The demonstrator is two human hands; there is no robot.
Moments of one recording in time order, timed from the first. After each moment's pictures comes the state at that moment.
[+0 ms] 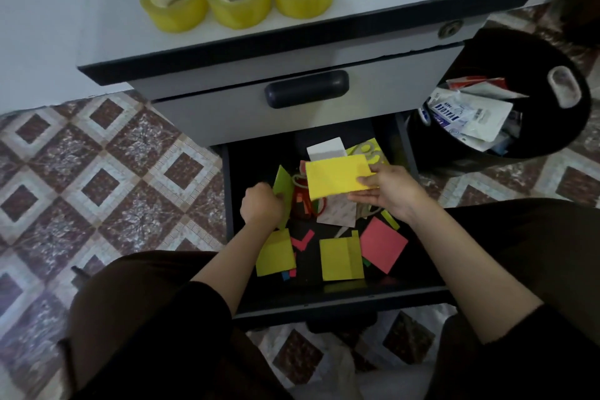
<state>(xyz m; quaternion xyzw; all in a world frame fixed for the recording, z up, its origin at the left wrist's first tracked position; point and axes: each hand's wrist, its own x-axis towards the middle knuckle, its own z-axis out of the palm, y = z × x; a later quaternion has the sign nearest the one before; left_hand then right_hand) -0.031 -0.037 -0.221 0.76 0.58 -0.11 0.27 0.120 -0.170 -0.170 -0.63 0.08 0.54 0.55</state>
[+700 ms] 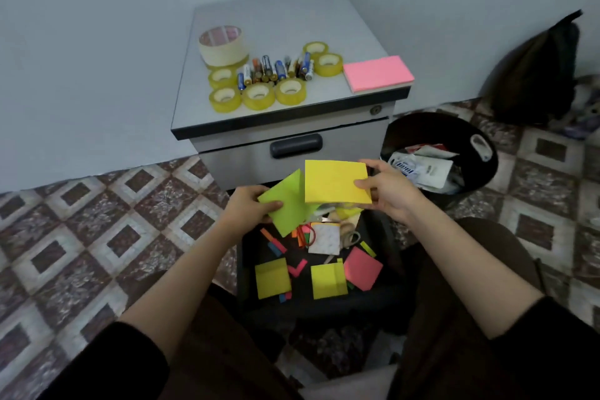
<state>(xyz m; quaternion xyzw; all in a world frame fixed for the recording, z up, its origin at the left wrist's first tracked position) -0.069 -0.068 -0.067 0.74 0.41 0.08 0.53 0.111 -0.225 -0.054 -0.64 -0.06 0.47 0.61</state>
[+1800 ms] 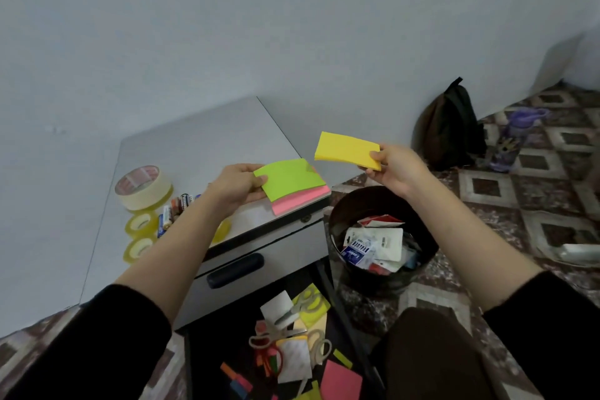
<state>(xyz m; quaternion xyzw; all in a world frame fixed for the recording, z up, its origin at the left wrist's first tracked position) 0.162 -0.029 0.067 0.70 0.34 0.08 0.63 0.303 -0.233 0.048 -0.54 0.01 0.29 0.79</state>
